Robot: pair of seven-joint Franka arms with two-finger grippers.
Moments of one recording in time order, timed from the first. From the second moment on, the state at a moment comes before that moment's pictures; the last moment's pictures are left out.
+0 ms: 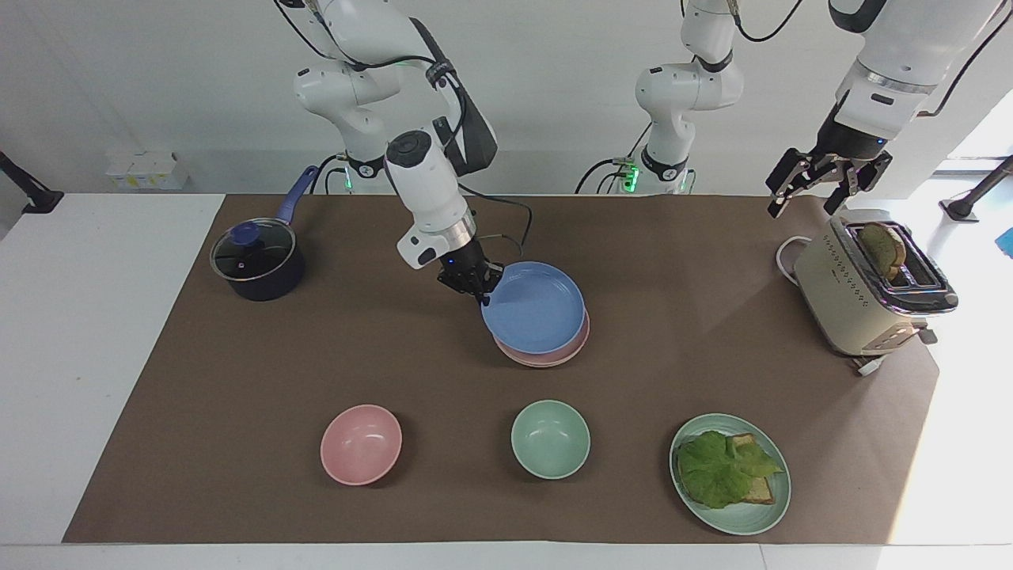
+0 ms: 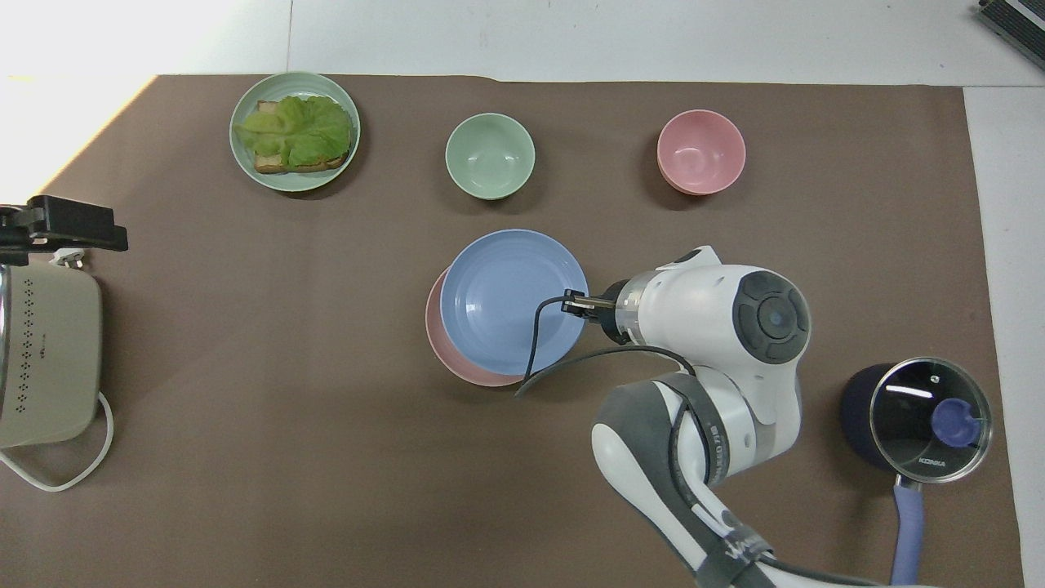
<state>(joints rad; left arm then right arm) 0.02 -0.05 -0.09 -1.56 -0.07 1.63 -0.14 0.42 0.17 0.07 -2.08 0.24 2.46 0.48</state>
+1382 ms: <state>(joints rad) 0.03 -0.05 -0.07 -1.56 -0.07 1.57 -0.14 0.45 0.23 0.06 -2.06 0.17 2.57 0.48</state>
